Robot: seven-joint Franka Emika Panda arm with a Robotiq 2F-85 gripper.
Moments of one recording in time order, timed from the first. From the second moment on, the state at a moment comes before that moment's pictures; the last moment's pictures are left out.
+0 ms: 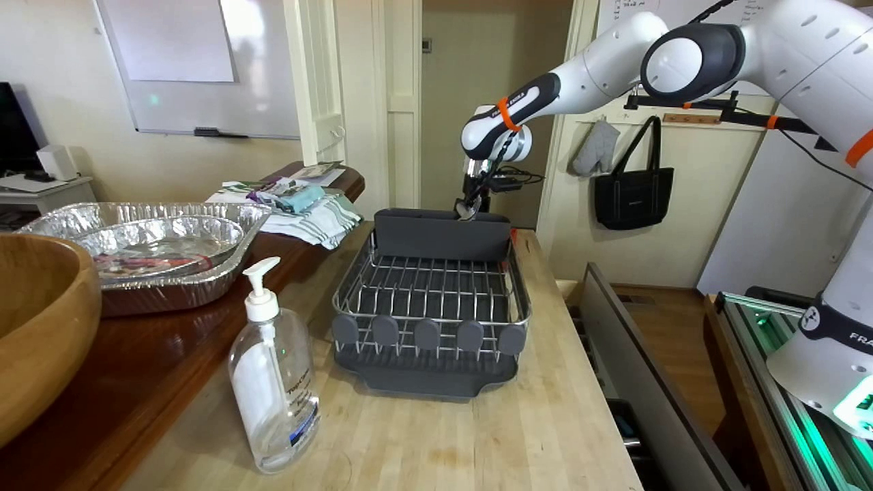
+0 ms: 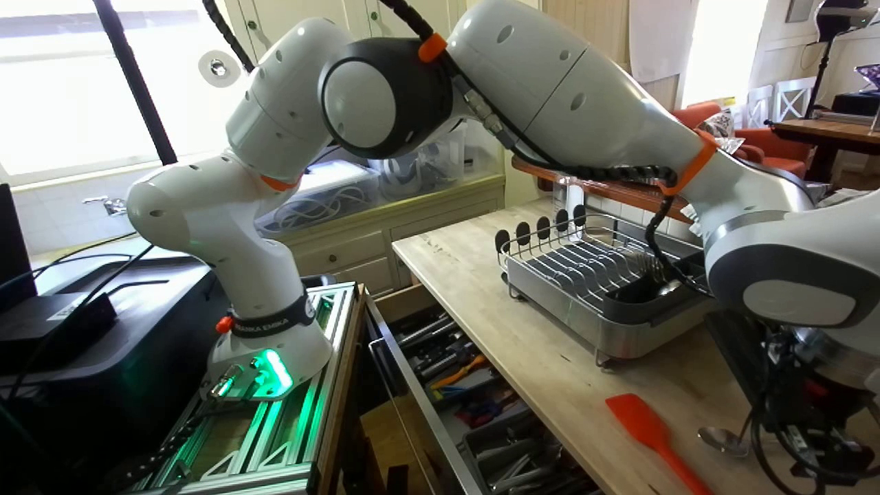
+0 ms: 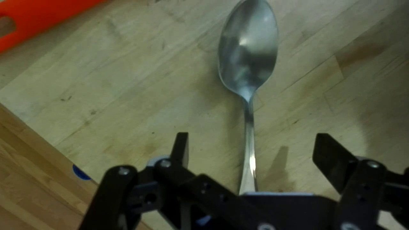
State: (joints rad) arm -0.40 0.97 -0.04 -1.26 0.23 2.21 -0.32
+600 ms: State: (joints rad) arm -0.40 0.99 -0.04 -1.26 0.23 2.21 -0.32
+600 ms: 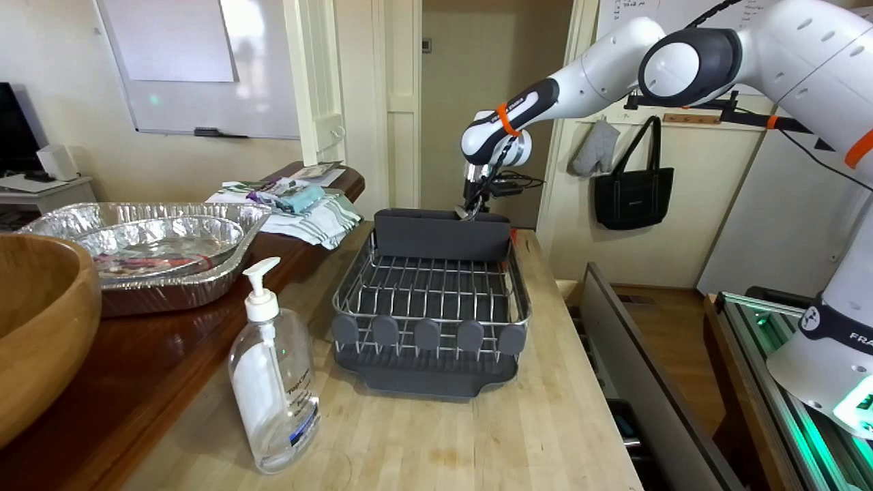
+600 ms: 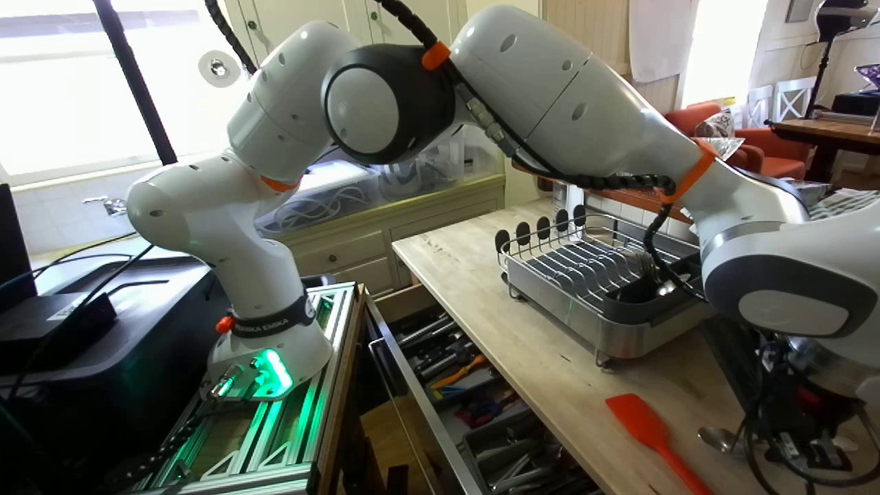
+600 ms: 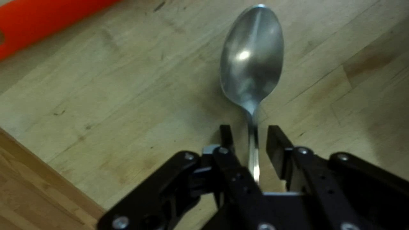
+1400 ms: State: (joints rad) arm -0.41 0.98 -0.04 -1.25 0.21 2.21 -0.34
